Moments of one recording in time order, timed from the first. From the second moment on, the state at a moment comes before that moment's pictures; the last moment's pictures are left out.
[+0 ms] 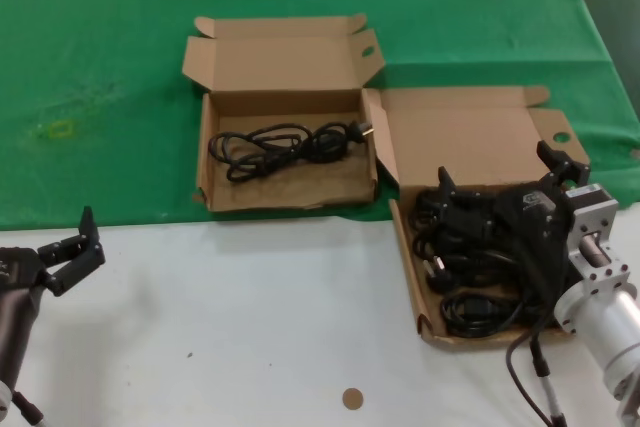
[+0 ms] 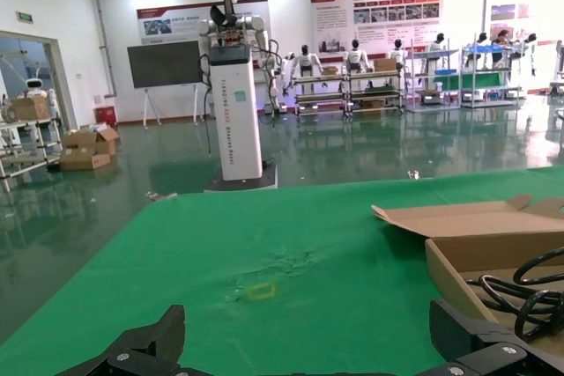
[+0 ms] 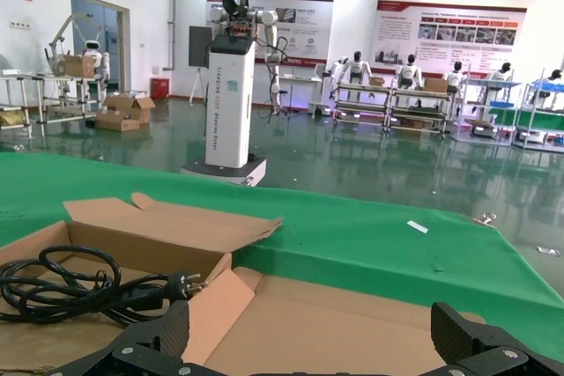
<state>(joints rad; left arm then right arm) 0.00 -0.30 1.60 -1.60 -1.80 0.00 0.00 0.04 0.30 -1.62 1.56 1.78 -0.03 -0.01</state>
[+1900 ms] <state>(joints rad) 0.00 -0.30 1.60 -1.60 -1.80 0.00 0.00 0.04 0.30 -1.62 1.56 1.78 -0.03 -0.01</state>
